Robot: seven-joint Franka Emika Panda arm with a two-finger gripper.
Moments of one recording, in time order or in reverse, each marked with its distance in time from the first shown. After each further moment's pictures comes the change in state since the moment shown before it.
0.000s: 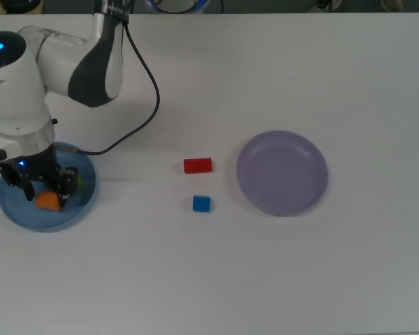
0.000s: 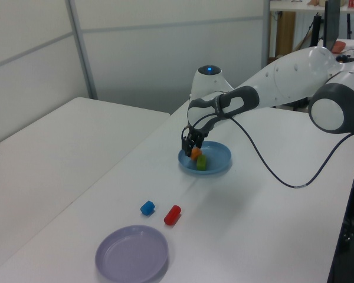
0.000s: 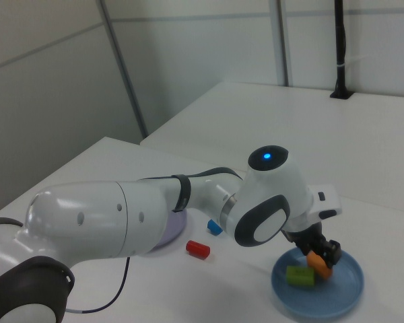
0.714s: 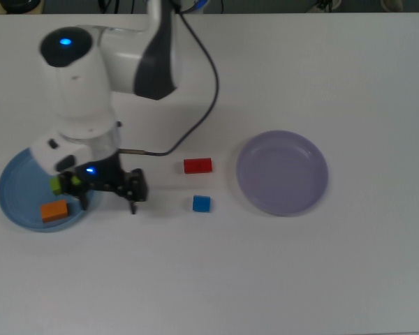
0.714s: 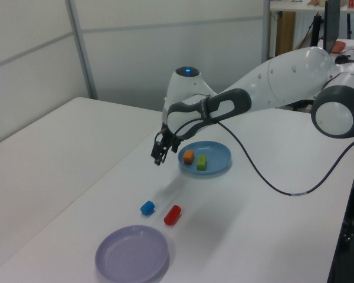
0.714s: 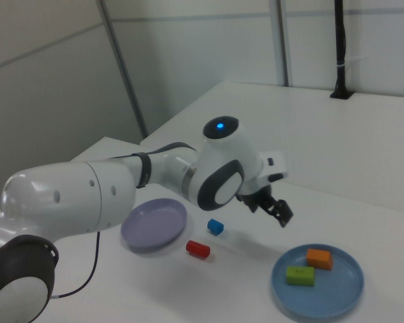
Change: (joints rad) arm 0.128 -0.040 0.066 0.017 0.006 -0.022 0.124
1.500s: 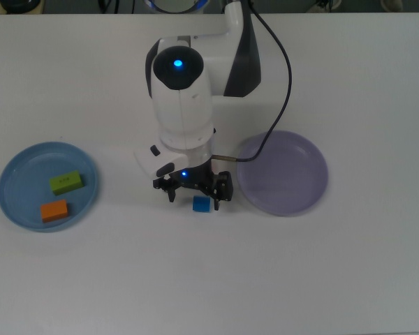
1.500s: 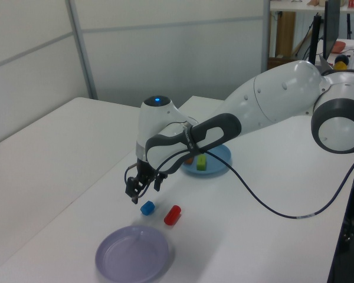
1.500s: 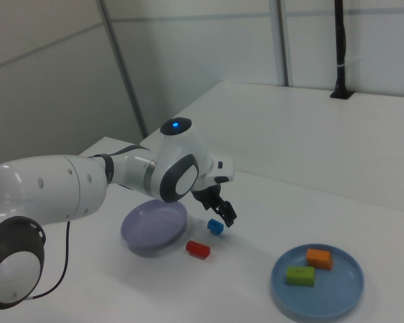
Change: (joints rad) arm 0.191 0.005 0.003 -0.049 -0.011 -0.039 0.327
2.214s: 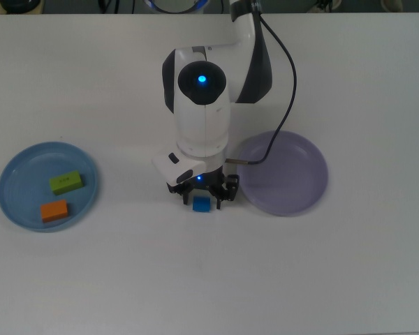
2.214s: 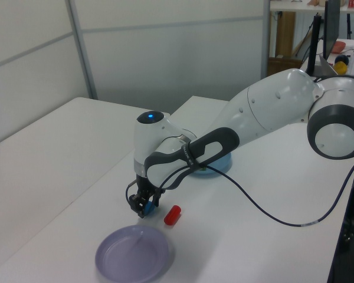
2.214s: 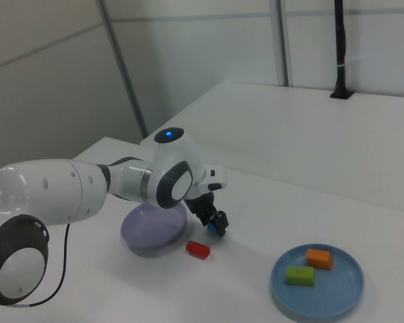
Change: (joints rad) arm 0.034 0.033 0.000 -0.015 -0.069 -0.004 0.002
